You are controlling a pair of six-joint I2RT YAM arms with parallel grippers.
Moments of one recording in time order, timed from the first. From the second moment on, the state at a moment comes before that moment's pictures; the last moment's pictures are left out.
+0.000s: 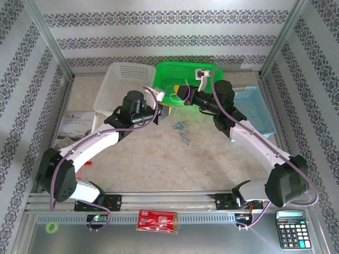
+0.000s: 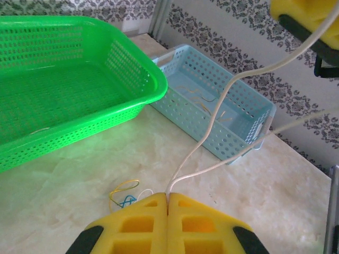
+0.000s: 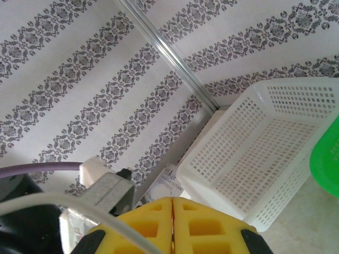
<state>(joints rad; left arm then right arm) -0.55 1.43 1.05 0.02 0.39 -0.22 0.45 1.34 1.06 0.24 -0.54 0.70</state>
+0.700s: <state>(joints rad) -0.55 1.52 1.09 0.08 0.48 -0.22 0.47 1.34 1.06 0.23 -0.57 0.71</state>
